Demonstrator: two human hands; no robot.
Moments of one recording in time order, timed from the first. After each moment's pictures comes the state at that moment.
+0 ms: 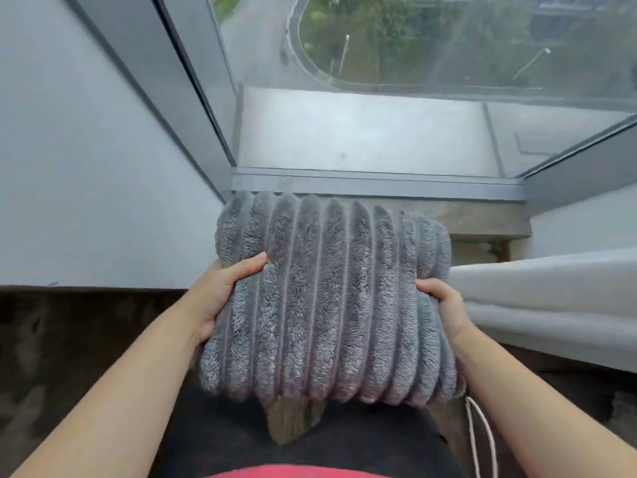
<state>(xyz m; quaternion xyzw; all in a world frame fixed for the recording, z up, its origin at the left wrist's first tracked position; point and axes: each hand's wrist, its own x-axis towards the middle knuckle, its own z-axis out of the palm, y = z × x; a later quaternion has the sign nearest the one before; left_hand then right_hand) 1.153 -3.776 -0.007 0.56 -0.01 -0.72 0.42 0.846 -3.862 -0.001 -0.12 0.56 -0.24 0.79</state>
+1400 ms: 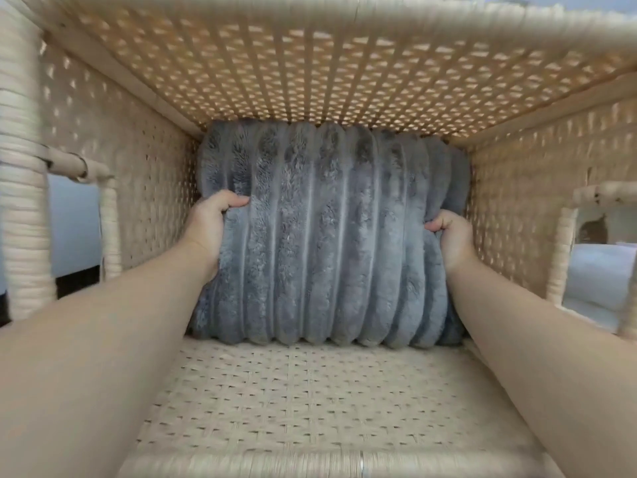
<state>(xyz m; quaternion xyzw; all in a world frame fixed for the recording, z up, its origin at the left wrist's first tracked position) 1.130 -3.874 -0.525 0.75 0.06 -0.55 0.36 0.873 -3.973 -0.539 -0.09 0.67 -0.22 0.70</state>
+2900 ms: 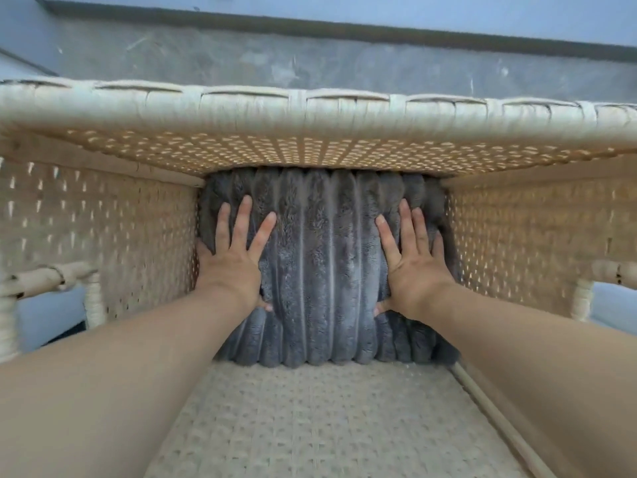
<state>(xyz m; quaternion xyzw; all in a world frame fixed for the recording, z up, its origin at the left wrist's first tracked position) 1.126 -3.902 -0.548 0.67 -0.48 -0.43 -0.38 0.901 -3.988 -0.555 -0.72 0.40 0.50 0.26</state>
